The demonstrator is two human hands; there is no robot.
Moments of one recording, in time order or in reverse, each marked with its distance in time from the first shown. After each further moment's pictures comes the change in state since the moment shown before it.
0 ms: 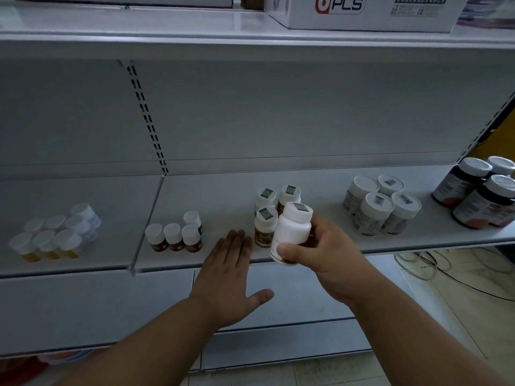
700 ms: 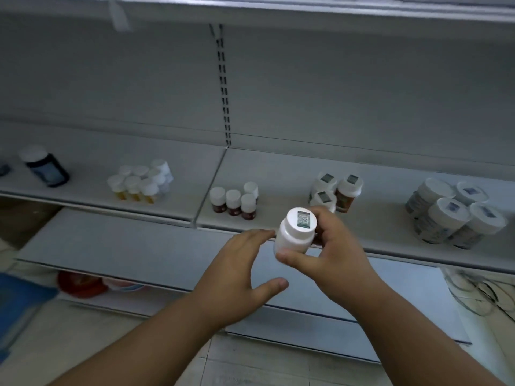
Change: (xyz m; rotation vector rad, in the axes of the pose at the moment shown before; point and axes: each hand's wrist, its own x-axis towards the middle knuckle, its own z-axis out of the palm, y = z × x) left_hand -0.094 -0.007 -0.045 -0.557 0.253 -0.172; right_hand -0.009 0.004 0.066 -0.402 -0.083 -0.244
